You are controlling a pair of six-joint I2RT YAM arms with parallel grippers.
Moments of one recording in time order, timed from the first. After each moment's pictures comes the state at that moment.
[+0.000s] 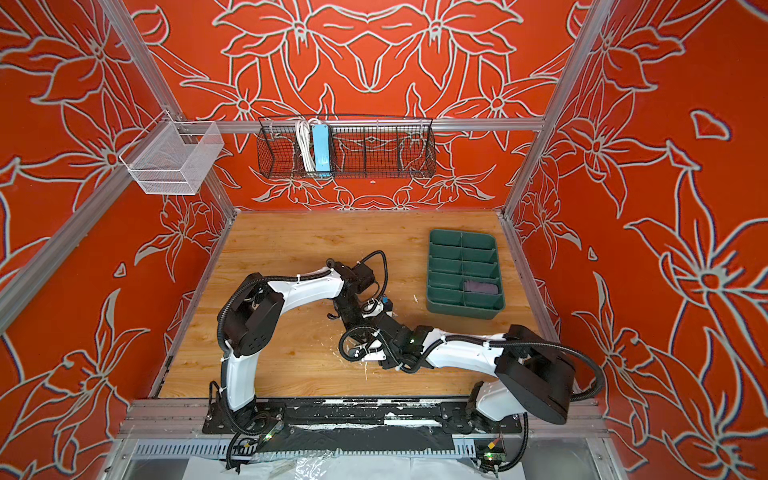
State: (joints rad) left arm -0.69 2.03 1.42 -1.04 0.58 0.42; right arm 1.01 1.44 0.63 -0.21 0.09 -0.81
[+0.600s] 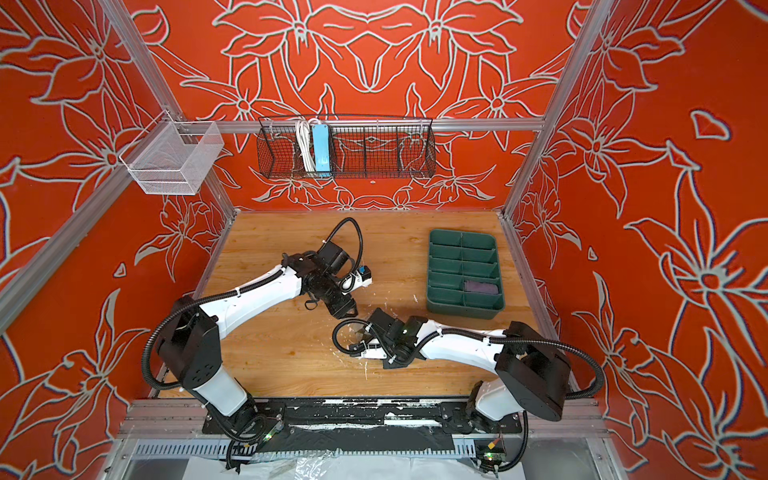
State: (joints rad) left arm -0.60 1.67 1.30 -0.85 0.29 0.28; right arm 1.01 1.43 0.76 -0.56 0.06 -0.65
